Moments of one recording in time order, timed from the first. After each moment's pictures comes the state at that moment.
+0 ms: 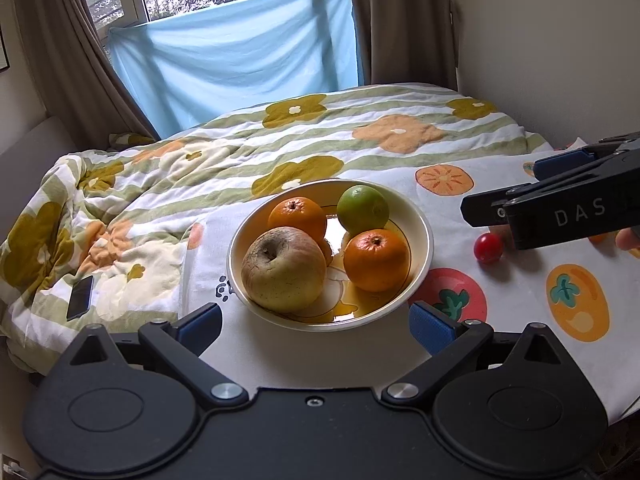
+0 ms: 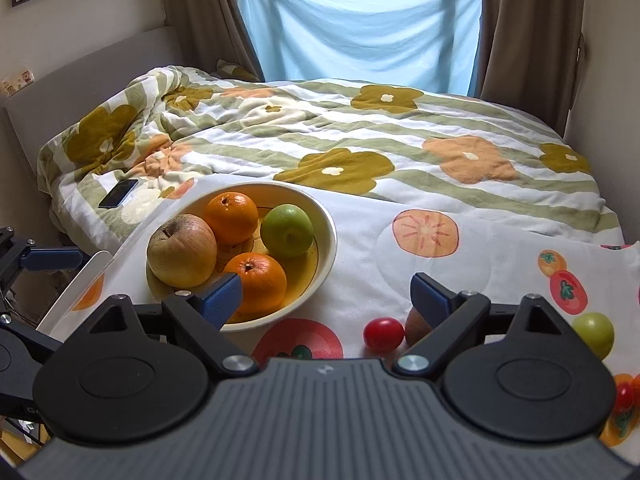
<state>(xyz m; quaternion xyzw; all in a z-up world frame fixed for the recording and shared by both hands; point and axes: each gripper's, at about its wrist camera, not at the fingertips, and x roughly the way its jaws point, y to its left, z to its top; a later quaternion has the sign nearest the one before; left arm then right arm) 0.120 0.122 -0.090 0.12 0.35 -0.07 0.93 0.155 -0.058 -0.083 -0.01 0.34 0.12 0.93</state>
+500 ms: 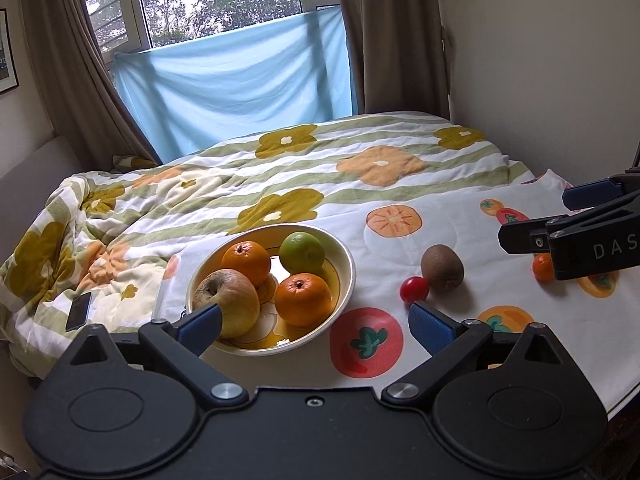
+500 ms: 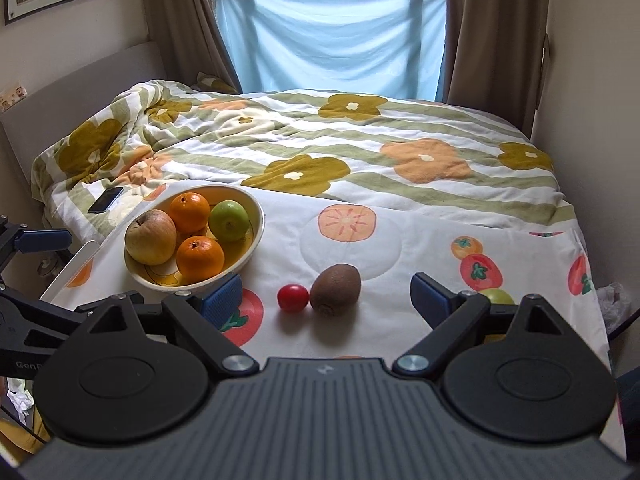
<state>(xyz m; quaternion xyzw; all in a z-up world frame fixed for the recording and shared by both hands) 0.082 0.047 -0.054 0.11 0.32 -0.07 0.94 0.104 -0.151 -0.052 -0.01 0.33 0.10 0.94</state>
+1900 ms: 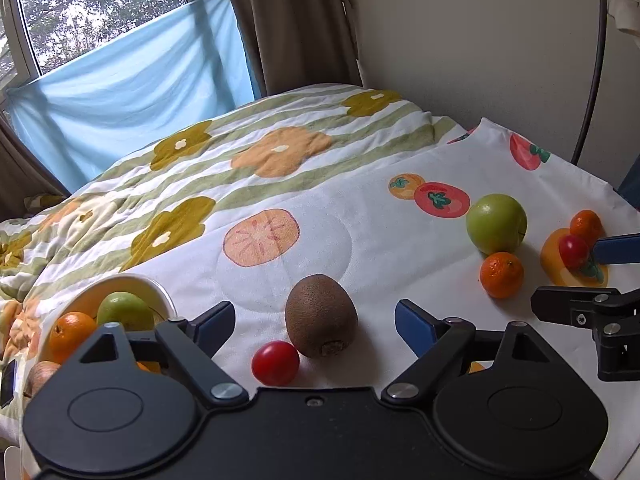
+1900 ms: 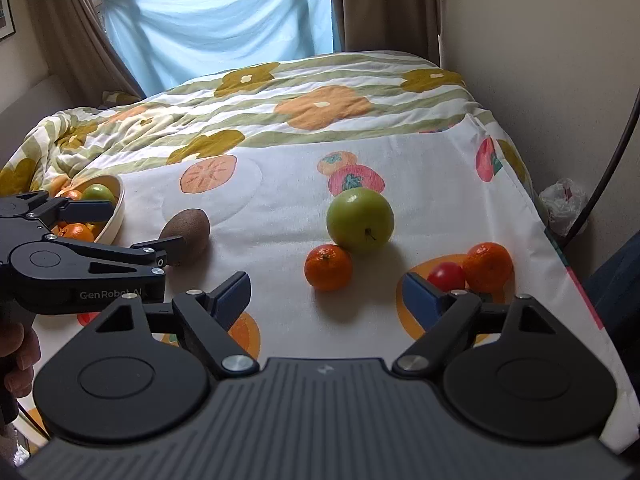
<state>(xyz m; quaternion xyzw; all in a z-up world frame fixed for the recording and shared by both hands) 0.178 -0.078 -0.130 0.18 0.34 -0.18 0.90 0.107 -0.247 -0.134 0.09 0.37 -0.03 0.92</state>
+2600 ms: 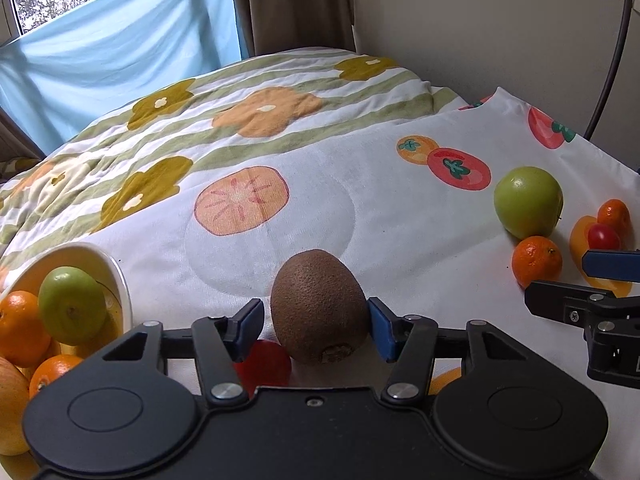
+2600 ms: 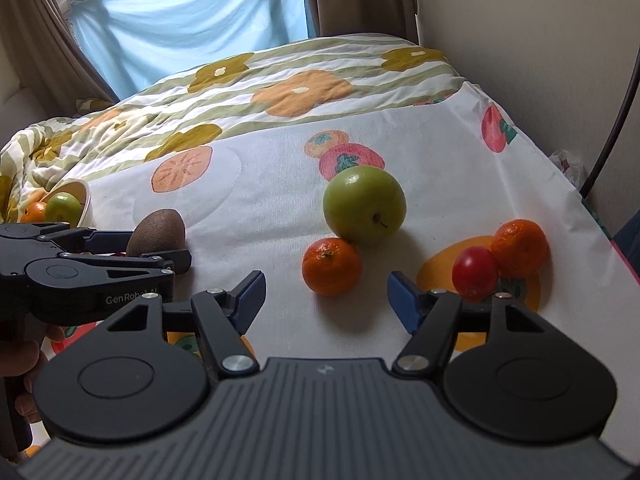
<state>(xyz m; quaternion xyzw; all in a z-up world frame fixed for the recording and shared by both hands) 0.216 -0.080 -0.164 0.15 0.40 -0.20 0.88 0.136 -0.238 -0.162 0.11 0.39 -0.06 0.91</state>
